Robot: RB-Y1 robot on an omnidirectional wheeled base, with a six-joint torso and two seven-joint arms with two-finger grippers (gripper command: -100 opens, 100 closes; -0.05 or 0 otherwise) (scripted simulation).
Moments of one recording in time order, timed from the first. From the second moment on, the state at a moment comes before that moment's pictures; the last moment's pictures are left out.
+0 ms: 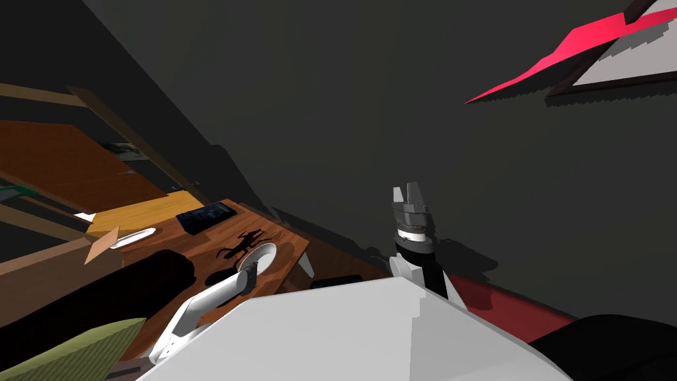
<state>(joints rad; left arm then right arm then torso) 0.25 0.17 0.46 -1.64 0.19 0.99 -0.09 0.54 -0.03 0.02 -2.38 0.06 -0.63 0.16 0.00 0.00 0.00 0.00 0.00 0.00</state>
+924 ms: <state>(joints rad) 0.25 0.17 0.46 -1.61 0.19 0.96 -0.09 0.54 -0.03 0.02 -2.38 0.06 -0.63 0.16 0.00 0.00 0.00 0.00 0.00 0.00</state>
